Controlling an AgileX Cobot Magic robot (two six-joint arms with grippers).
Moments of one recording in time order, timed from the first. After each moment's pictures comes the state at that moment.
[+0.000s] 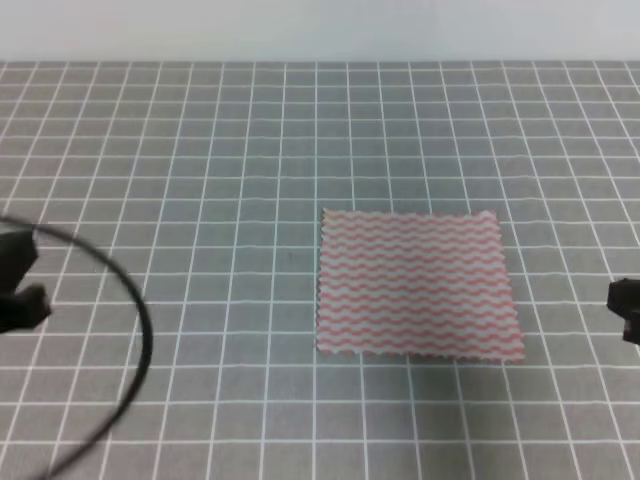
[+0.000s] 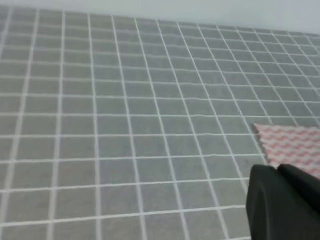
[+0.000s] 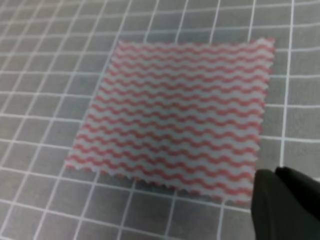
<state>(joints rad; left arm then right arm) -0.05 0.74 -0.52 -0.87 0.37 0.75 0.08 0.95 -0.56 0.82 0.50 -0.60</state>
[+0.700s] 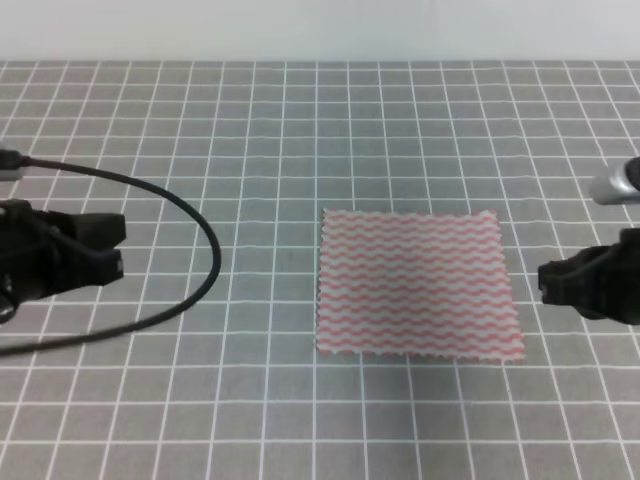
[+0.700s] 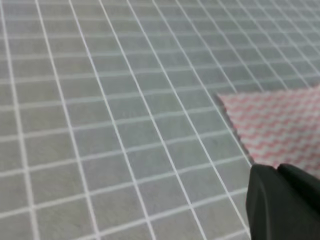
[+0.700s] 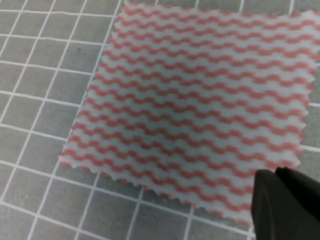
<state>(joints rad) -0.07 1.15 -0.64 -1.34 0.50 1.31 0.19 1.25 -0.71 0.73 0.45 -0.53</state>
